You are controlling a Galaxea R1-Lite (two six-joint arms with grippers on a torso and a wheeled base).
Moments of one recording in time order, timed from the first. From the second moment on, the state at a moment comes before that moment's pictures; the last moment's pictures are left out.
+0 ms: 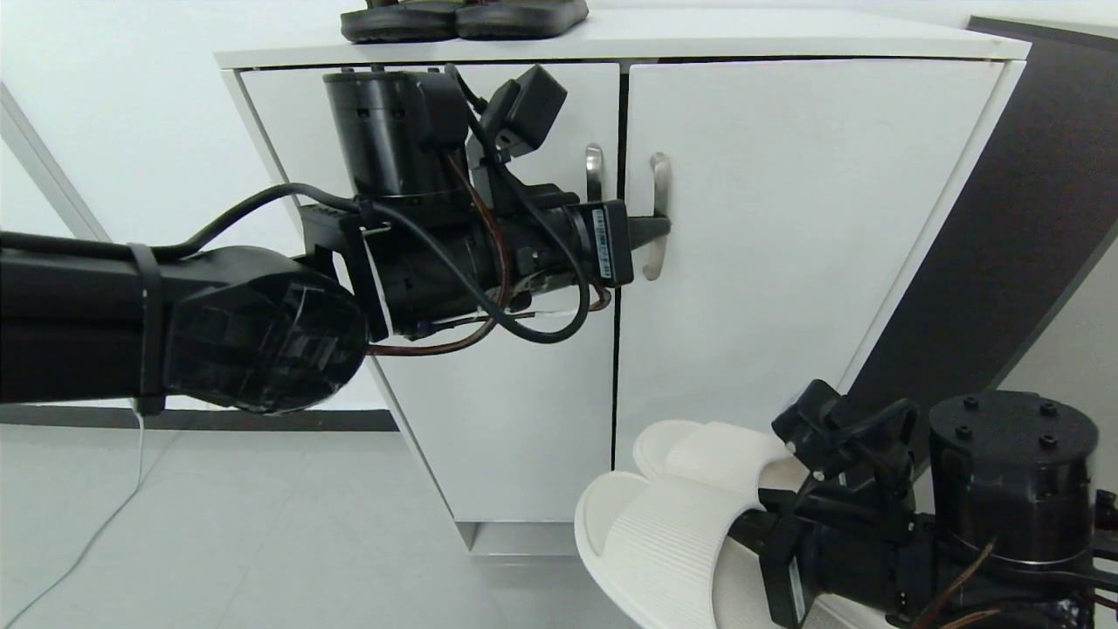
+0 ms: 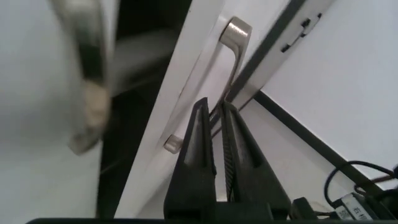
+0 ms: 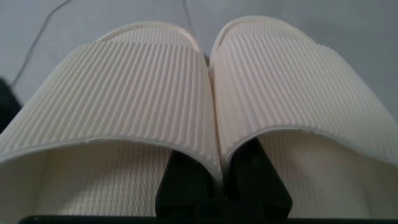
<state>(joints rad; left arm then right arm) -0.67 1.78 -1.32 -0.49 -0.30 -0.20 0.85 1.54 -0.53 -0.69 0.02 0.03</state>
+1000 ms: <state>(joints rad) -0.70 1.56 -1.02 -0.60 -0.30 -0.20 0.90 1.46 -0.42 -0.69 0.16 -0.03</state>
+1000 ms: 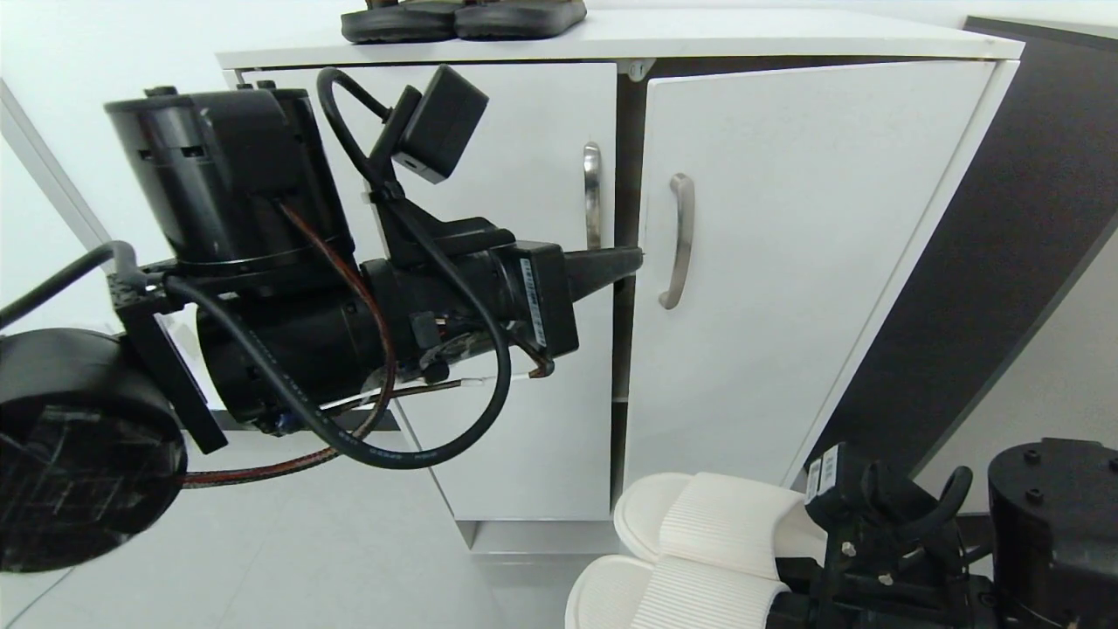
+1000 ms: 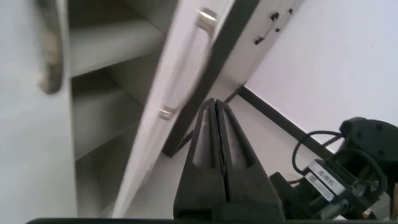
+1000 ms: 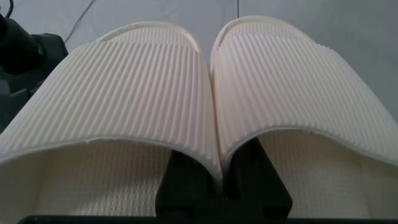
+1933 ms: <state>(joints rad) -0.62 1.74 -1.23 -0.60 -0.33 -0.22 0.90 1.48 -0.41 -0.69 0.16 -0.07</state>
